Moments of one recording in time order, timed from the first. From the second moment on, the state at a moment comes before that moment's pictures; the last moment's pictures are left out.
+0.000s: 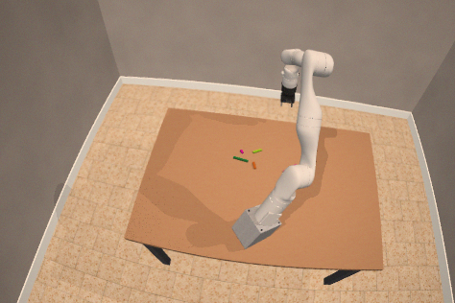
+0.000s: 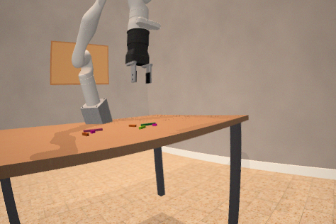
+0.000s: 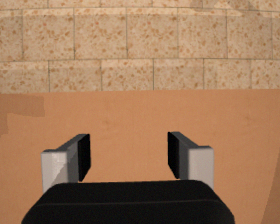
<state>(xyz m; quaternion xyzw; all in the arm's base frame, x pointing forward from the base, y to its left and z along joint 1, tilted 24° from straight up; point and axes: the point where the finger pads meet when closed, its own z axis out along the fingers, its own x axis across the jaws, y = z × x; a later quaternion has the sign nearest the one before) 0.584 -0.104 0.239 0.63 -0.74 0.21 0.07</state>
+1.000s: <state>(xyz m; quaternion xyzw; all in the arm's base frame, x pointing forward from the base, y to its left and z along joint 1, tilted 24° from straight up) 0.557 -0.007 0.163 0.57 -0.80 0.21 0.04</state>
